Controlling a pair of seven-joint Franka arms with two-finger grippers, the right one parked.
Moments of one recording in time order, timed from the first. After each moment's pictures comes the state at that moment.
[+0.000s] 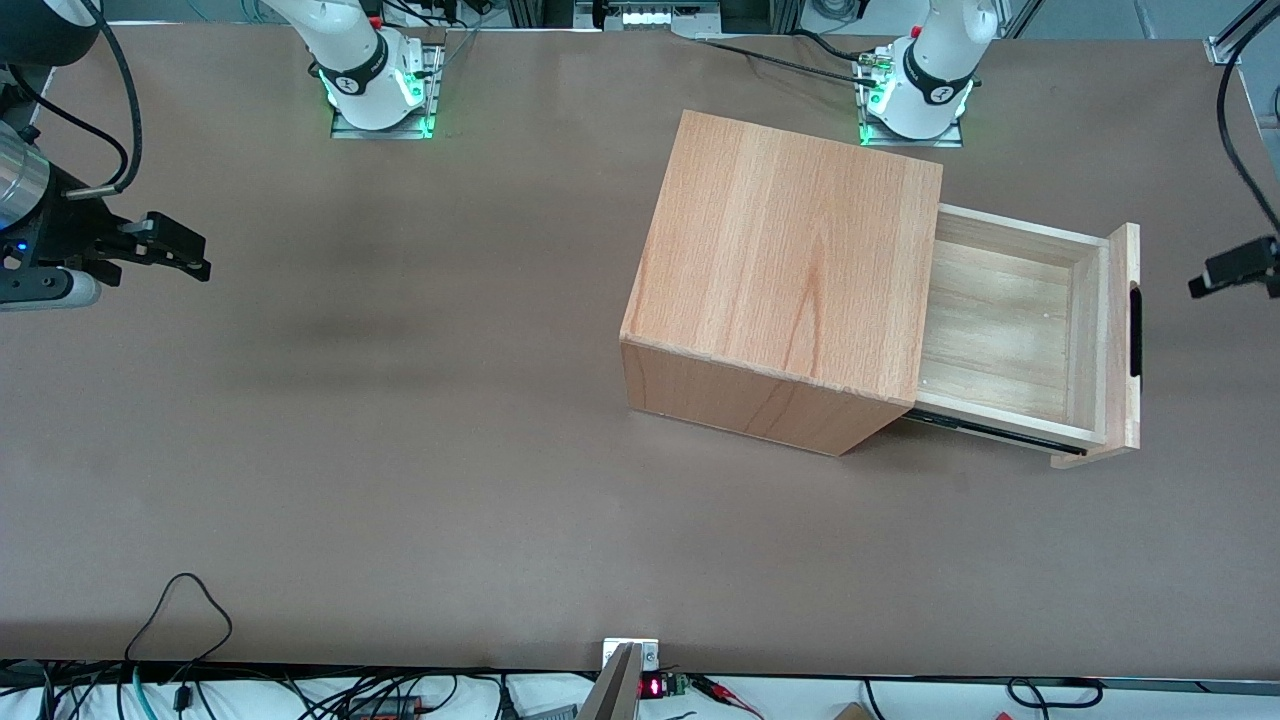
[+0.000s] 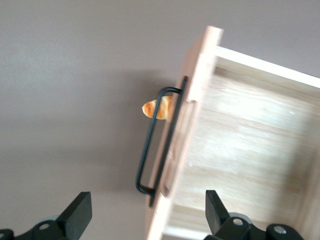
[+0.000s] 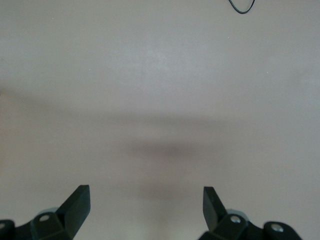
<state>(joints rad) 0.02 0.09 0.25 -1.56 -0.10 1.59 0.22</state>
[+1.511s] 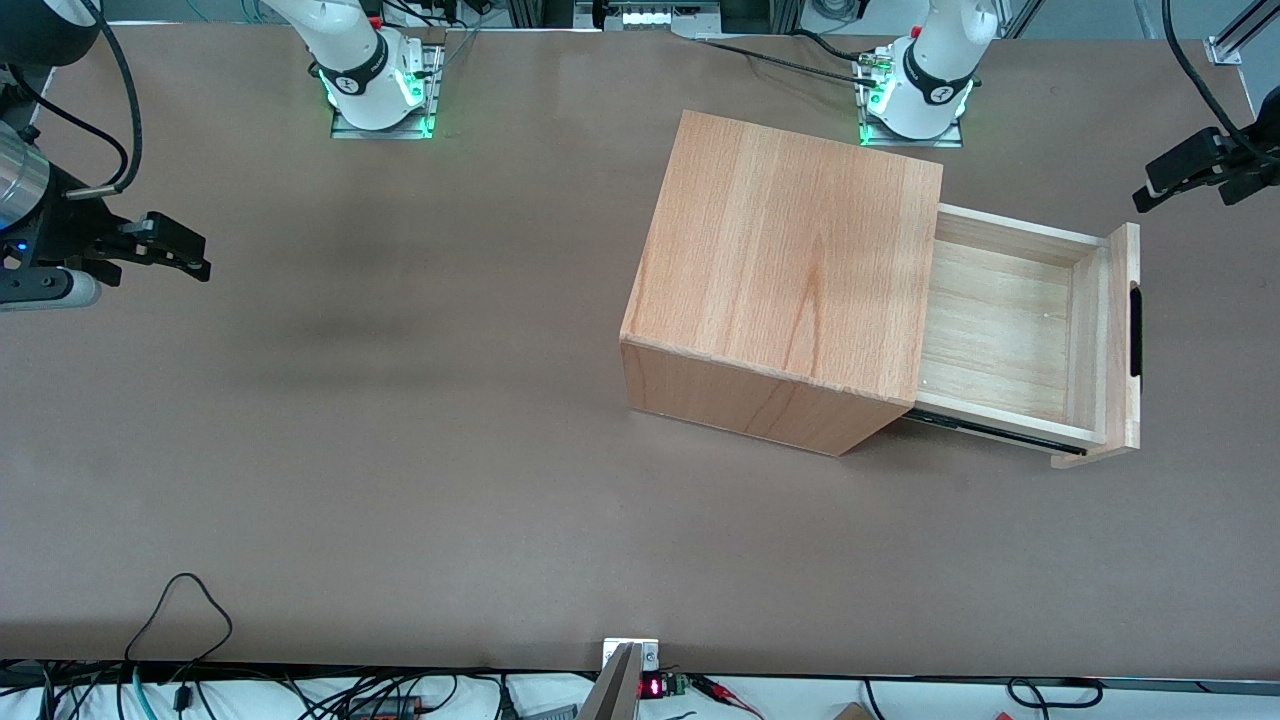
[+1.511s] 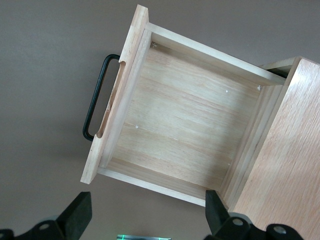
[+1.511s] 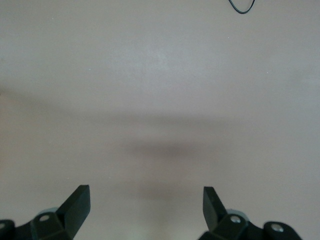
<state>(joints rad) -0.02 -0.07 0.09 -1.57 -0.06 1.47 -0.08</state>
